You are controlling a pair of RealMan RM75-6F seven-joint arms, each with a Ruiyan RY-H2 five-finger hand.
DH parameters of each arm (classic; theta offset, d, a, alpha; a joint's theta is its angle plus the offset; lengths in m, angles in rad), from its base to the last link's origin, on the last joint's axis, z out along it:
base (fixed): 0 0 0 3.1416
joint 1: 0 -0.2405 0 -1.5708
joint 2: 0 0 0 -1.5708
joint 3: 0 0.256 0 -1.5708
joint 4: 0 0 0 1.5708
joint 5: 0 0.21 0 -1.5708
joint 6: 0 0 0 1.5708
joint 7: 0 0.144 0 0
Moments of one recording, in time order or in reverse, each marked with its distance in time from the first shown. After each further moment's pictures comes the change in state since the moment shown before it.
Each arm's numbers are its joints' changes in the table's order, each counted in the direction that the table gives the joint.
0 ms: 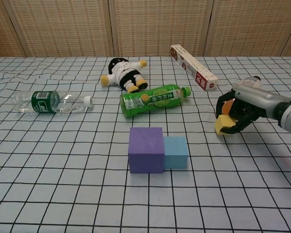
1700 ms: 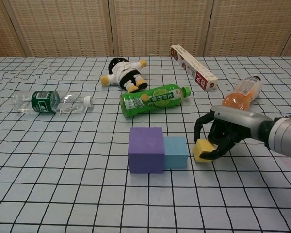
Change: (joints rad) left arm -0.002 0.002 -0.003 0.008 -0.007 0.004 -0.002; right arm -0.024 -0.042 -0.040 -0.224 0.090 -0.100 -0.005
